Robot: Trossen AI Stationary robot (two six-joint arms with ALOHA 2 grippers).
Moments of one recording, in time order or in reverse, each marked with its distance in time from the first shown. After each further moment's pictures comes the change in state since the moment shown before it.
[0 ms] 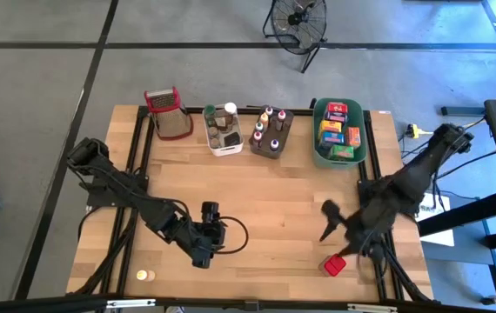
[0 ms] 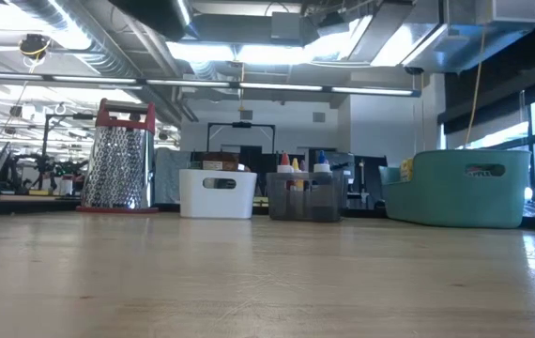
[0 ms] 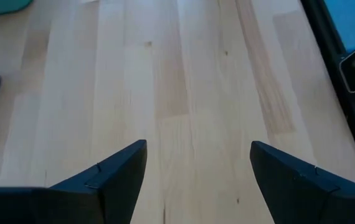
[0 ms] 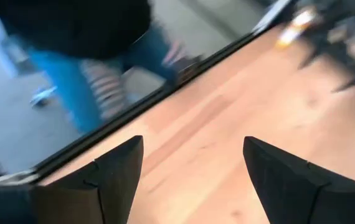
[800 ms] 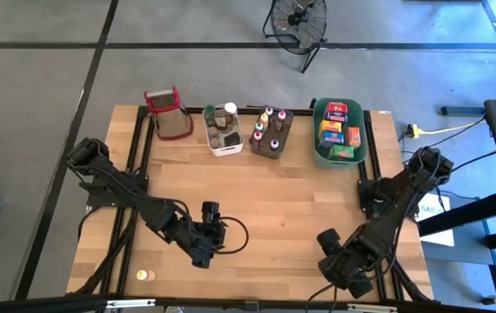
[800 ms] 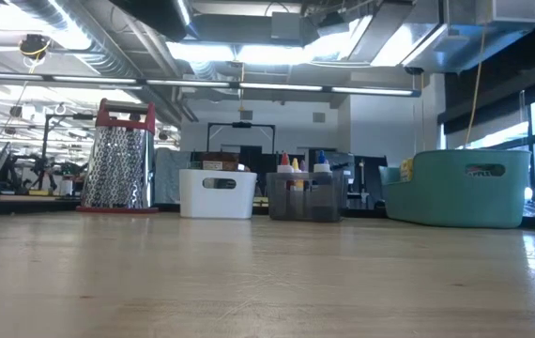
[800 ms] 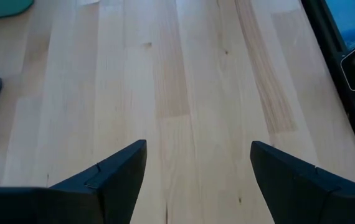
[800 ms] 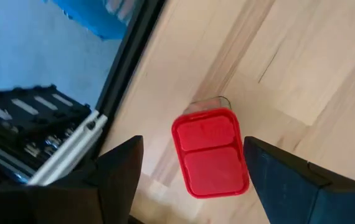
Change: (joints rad) left arm -0.005 0.000 0.000 0.001 -0.001 0.016; right arm 0.125 0.526 0.193 -0.338 -0.156 0.597
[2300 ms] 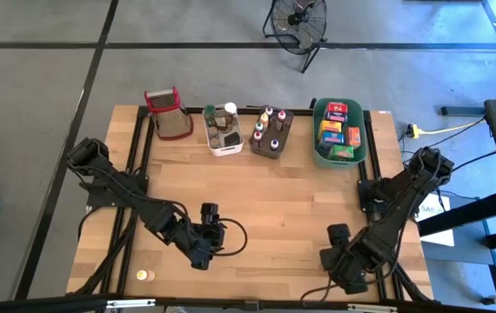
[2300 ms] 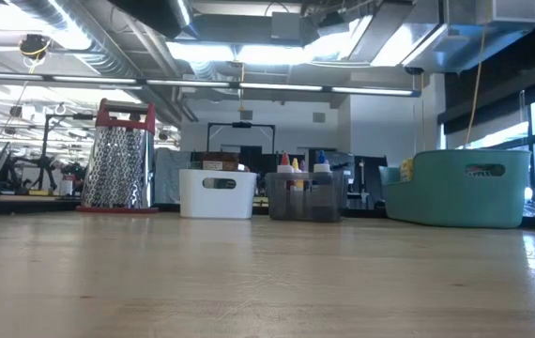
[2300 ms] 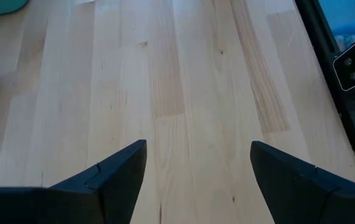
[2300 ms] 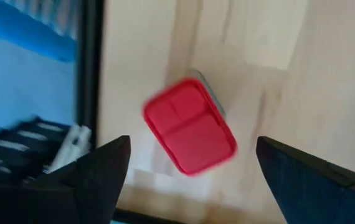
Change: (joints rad) left arm -0.012 0.001 0.001 0.000 0.000 -0.018; right arm 0.025 0.000 0.000 -0.083 0.082 0.327
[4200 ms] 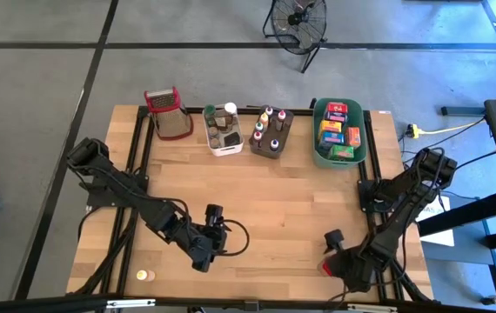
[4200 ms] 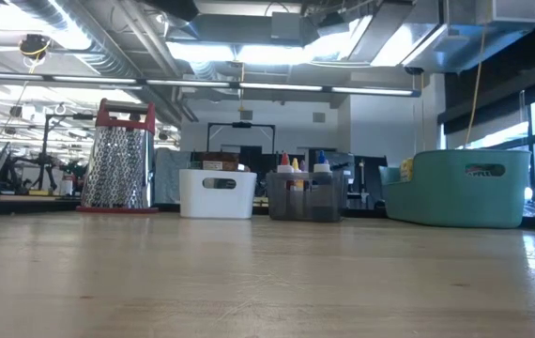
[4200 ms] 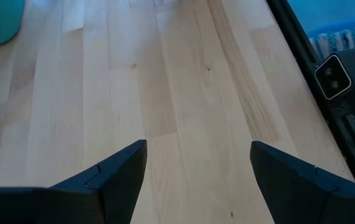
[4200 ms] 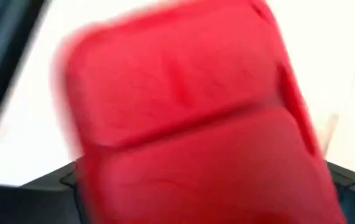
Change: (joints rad) left arm 0.014 0.000 0.000 0.074 0.034 0.104; right arm 0.185 -0.003 -0.500 0.640 0.297 -0.076
